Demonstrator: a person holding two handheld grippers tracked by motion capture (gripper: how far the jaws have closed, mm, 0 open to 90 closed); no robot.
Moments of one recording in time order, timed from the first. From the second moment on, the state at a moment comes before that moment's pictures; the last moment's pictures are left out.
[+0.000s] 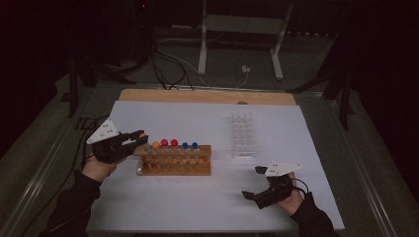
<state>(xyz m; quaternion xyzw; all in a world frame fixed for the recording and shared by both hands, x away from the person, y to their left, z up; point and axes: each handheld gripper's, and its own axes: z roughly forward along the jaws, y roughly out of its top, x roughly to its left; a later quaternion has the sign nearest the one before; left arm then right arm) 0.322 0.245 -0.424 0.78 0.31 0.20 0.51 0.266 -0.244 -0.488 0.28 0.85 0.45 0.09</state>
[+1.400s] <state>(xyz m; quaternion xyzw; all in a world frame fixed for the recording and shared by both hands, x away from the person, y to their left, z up) 0.304 0.237 -0.431 0.81 0.30 0.16 0.48 0.265 -0.246 -0.485 0.27 0.84 0.46 0.09</state>
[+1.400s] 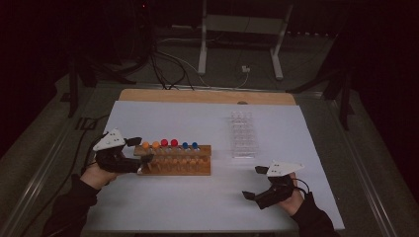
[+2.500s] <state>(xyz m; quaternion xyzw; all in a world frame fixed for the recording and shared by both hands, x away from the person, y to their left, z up) 0.245 0.210 -0.497 0.84 0.26 0.09 0.47 0.265 -0.244 -0.486 0.27 0.84 0.46 0.09</state>
